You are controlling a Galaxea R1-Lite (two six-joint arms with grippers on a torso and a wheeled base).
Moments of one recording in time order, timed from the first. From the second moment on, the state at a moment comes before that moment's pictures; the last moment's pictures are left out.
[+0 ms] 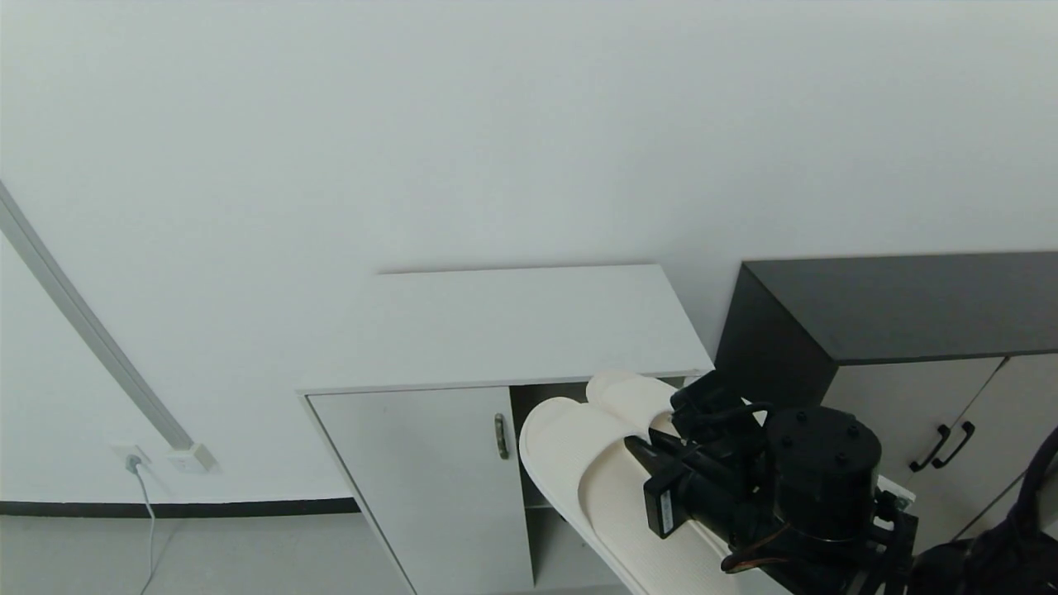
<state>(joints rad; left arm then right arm) 0.00 0.00 0.00 0.00 0.00 0.01 0.84 1.90 -0.51 -1.21 -0.23 0.01</state>
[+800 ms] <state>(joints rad) 0.00 0.00 0.00 0.00 0.00 0.01 0.84 1.91 -0.50 -1.21 -0.23 0.01</state>
